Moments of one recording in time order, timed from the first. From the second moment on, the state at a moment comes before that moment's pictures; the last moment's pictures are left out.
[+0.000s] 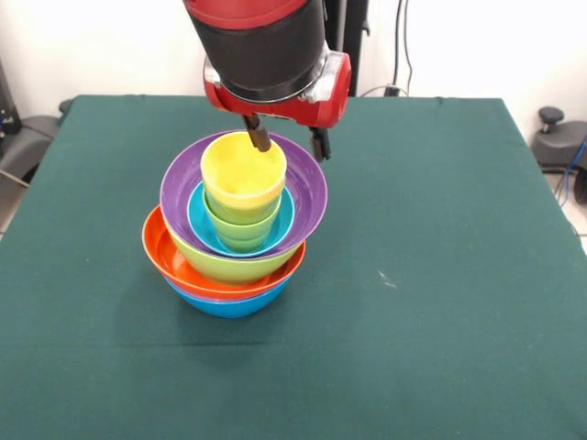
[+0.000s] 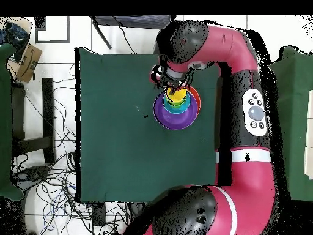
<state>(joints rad) -0.50 -0.42 0.56 0.89 -0.39 1.60 2.03</state>
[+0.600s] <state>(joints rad) -0.50 -0.53 0.54 0.96 -0.39 1.52 2.03</state>
